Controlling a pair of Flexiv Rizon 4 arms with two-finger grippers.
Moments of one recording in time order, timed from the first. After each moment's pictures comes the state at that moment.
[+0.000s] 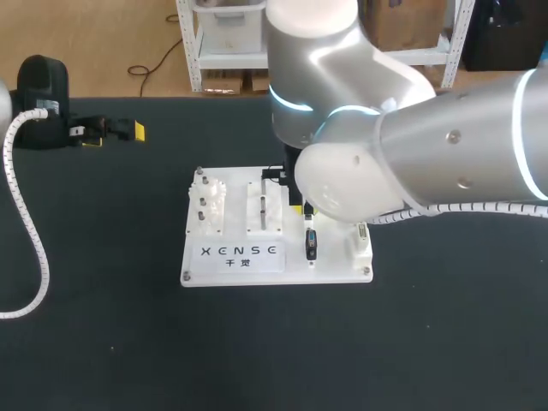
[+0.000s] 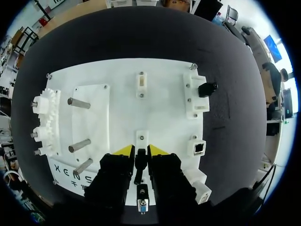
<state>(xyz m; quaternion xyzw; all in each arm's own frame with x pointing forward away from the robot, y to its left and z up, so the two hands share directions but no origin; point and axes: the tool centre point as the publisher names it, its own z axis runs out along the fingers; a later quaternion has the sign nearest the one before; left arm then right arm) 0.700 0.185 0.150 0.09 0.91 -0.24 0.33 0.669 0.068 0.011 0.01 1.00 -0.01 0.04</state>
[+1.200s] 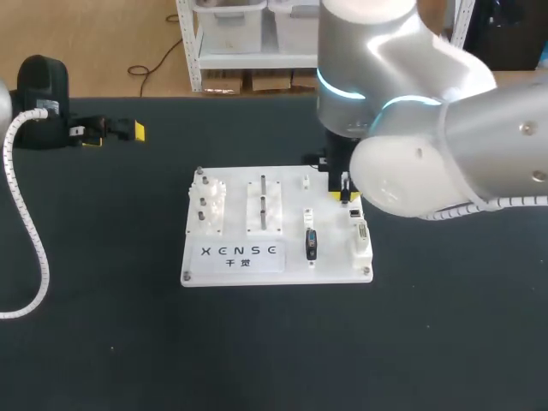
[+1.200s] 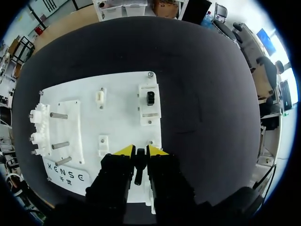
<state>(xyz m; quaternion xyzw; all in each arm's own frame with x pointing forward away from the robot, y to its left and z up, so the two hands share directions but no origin) 0.700 0.185 0.150 0.09 0.91 -0.24 0.33 0.676 0.004 0.033 0.04 1.00 -0.01 0.06</state>
